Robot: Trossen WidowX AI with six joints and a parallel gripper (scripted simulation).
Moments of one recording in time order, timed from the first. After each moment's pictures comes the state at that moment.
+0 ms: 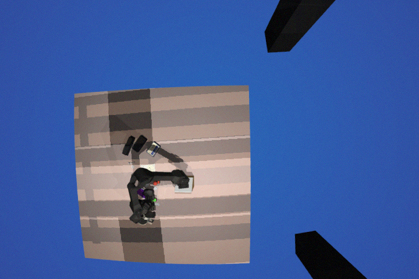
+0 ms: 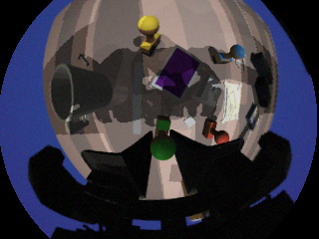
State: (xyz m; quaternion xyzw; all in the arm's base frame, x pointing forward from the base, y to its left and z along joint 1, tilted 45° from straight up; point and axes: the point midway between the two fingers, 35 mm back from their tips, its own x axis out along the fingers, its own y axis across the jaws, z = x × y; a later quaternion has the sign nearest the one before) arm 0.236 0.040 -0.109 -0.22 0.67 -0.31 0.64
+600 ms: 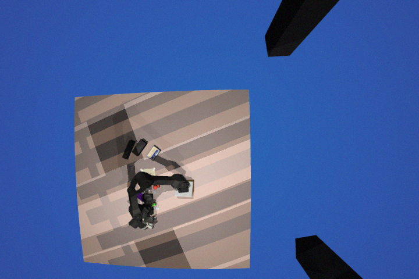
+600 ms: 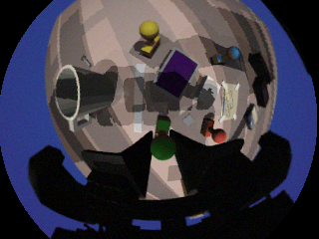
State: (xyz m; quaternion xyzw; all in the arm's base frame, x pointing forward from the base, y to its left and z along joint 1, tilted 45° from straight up) arm 0.237 0.046 -0.103 -0.22 0.67 -0.31 0.64
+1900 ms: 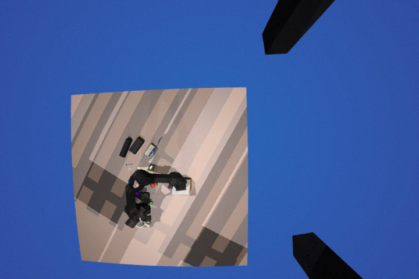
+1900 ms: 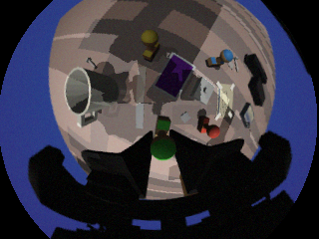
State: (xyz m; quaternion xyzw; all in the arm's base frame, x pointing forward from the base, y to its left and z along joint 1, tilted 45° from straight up) arm 0.237 0.059 -0.089 -0.22 0.67 -0.30 0.64
